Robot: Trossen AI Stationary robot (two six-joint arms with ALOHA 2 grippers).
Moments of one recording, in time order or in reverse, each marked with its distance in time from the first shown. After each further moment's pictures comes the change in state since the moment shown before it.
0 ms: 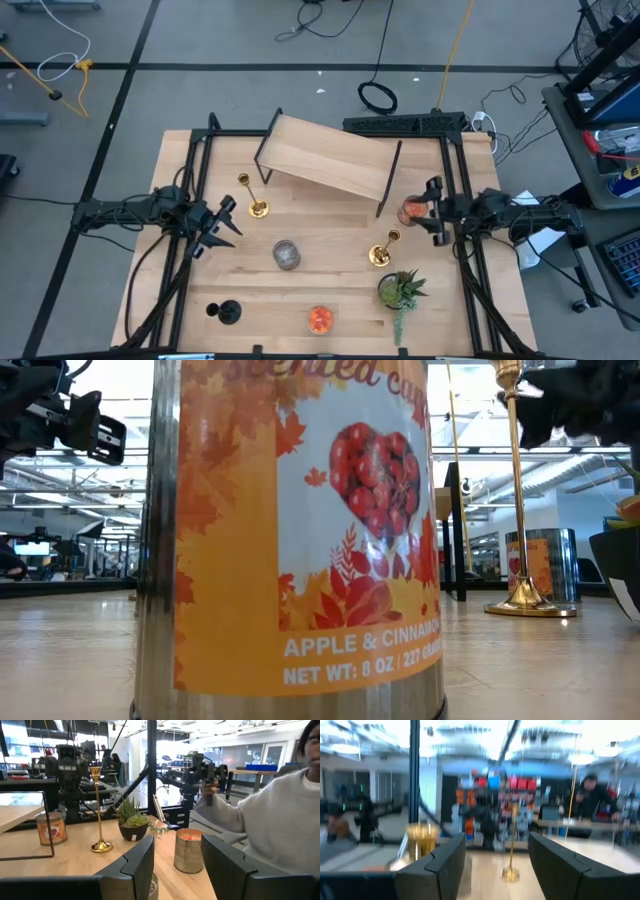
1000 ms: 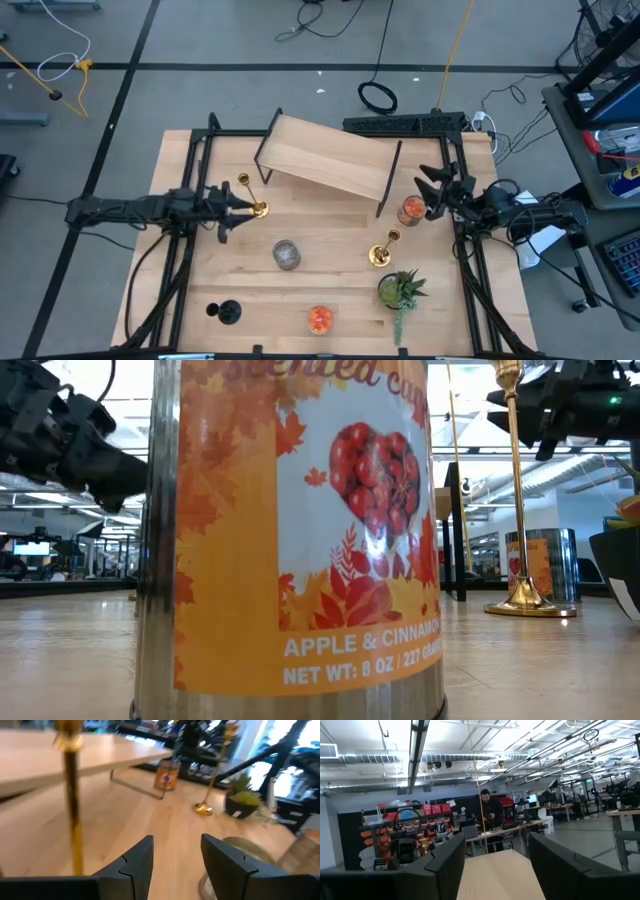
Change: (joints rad) left arm 0.000 0.126 0.001 -0.136 -0.582 -0.174; right arm 0.000 0.096 0.001 0.204 0.521 0.035
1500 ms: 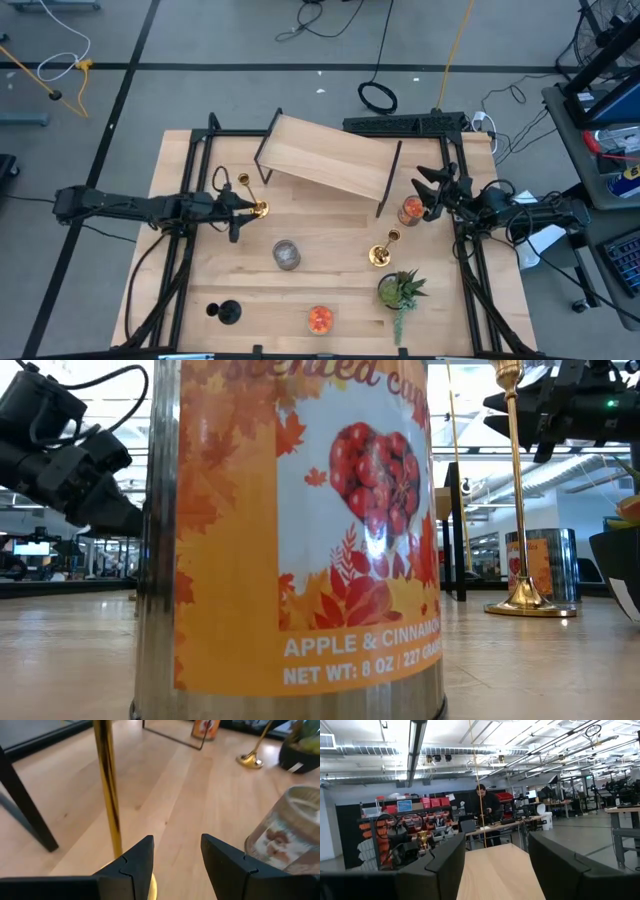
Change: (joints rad) left arm 0.000 0.273 0.000 0.012 -0.119 -0.005; right arm 0.000 0.036 0.000 0.000 0.000 -0.001
